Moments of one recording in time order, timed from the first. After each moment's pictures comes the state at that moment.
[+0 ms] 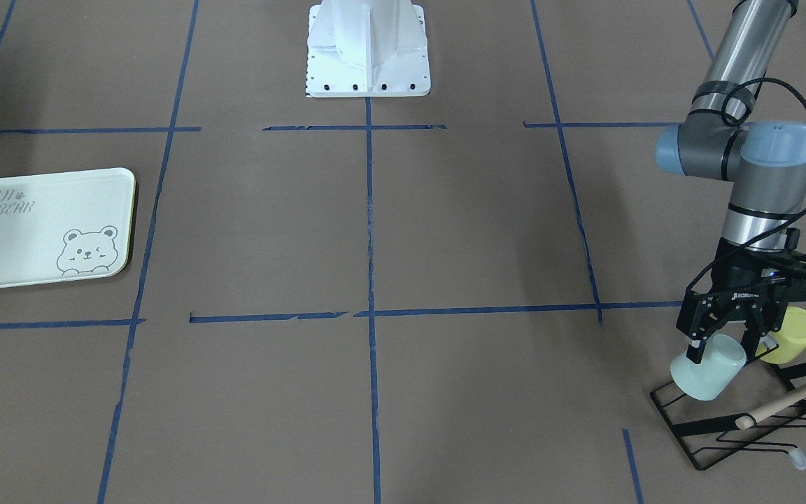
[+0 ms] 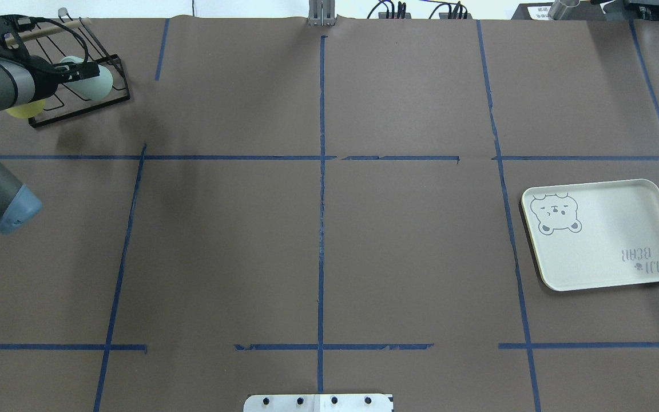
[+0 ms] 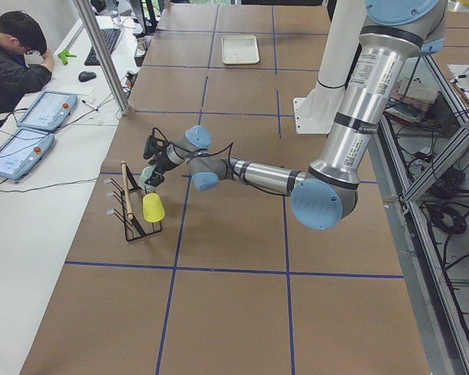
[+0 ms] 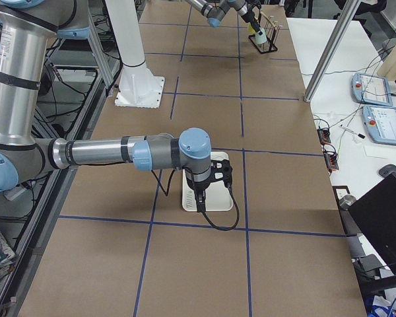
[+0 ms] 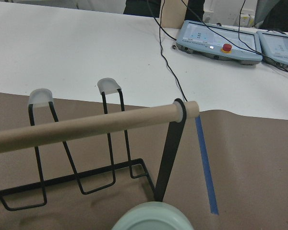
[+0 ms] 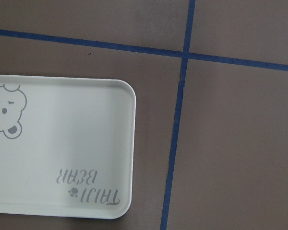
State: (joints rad) left arm -0.97 -1.89 -1.35 -2.57 -1.59 -1.05; right arm 1.53 -1.83 1.94 -1.55 2.33 0.00
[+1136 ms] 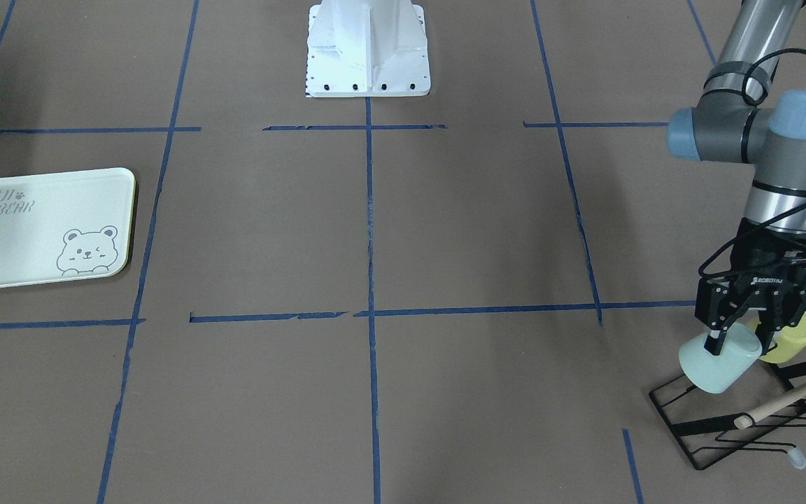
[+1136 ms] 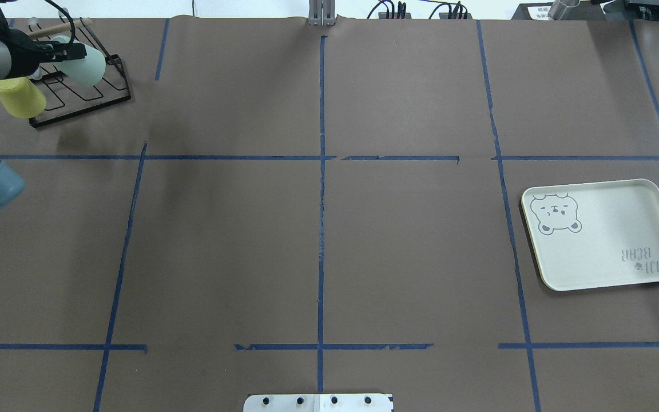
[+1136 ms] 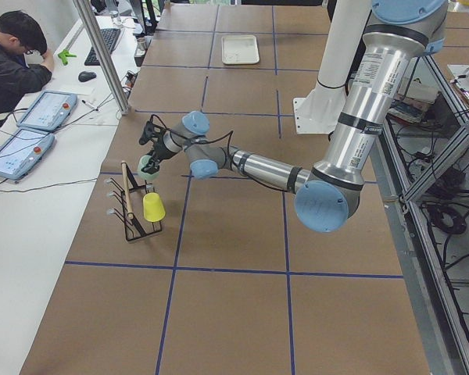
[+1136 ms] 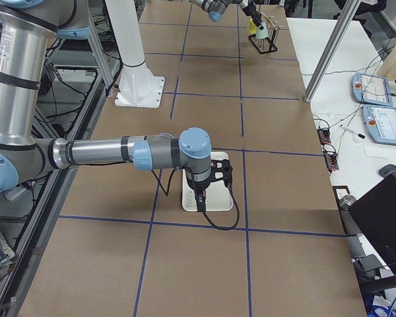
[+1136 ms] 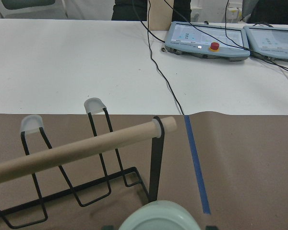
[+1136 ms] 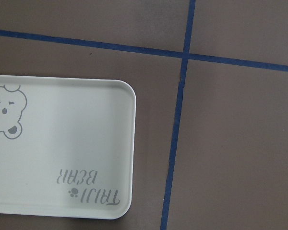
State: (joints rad) left arm -1.07 -1.87 -1.53 -2.39 -1.71 -0.93; right arm 1.53 -1.83 1.94 -1.55 2.33 0.00
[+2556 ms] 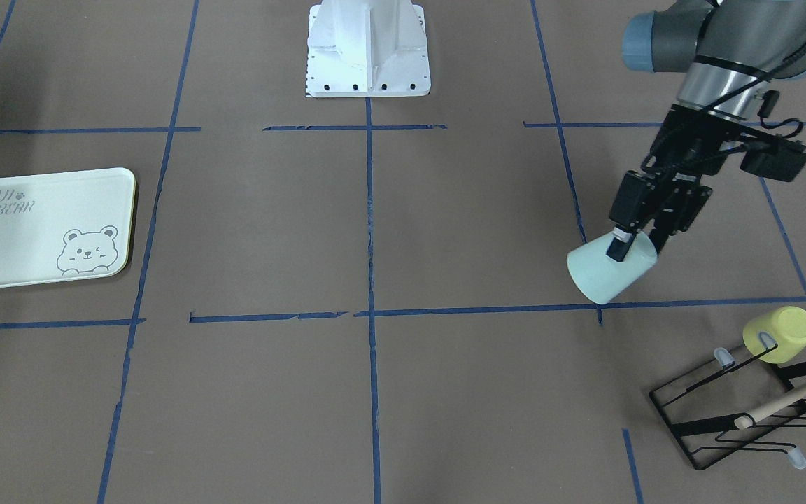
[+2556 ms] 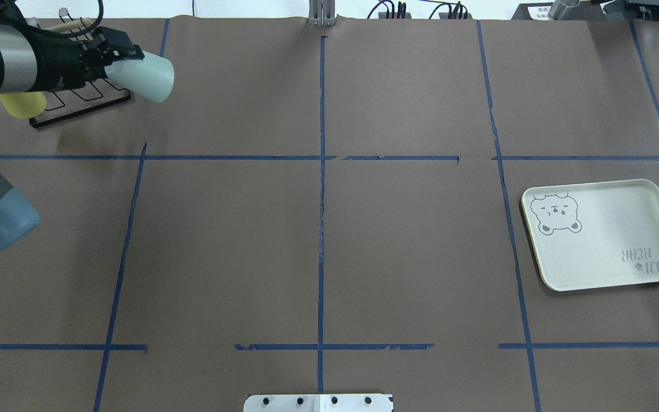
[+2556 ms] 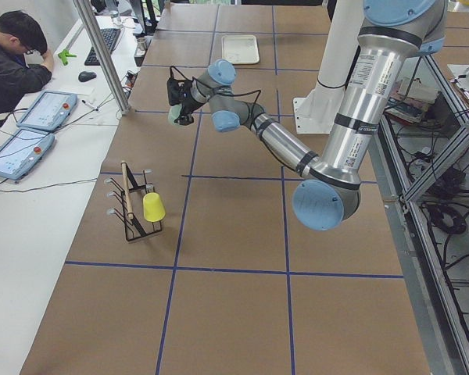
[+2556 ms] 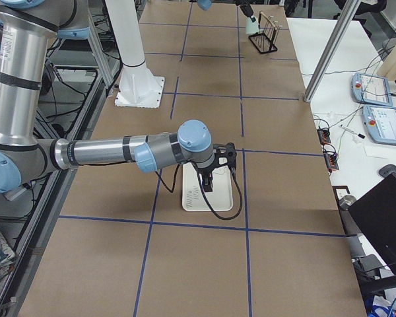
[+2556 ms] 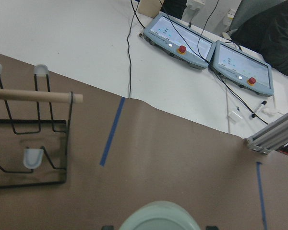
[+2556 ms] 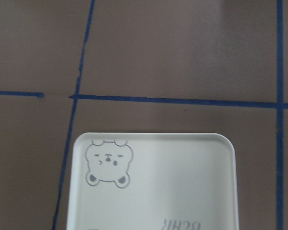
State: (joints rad) left arm -0.90 -1.88 -1.89 -2.24 -1.78 -1.53; right arm 1.51 -1.81 1.93 -1.12 2.58 0.40
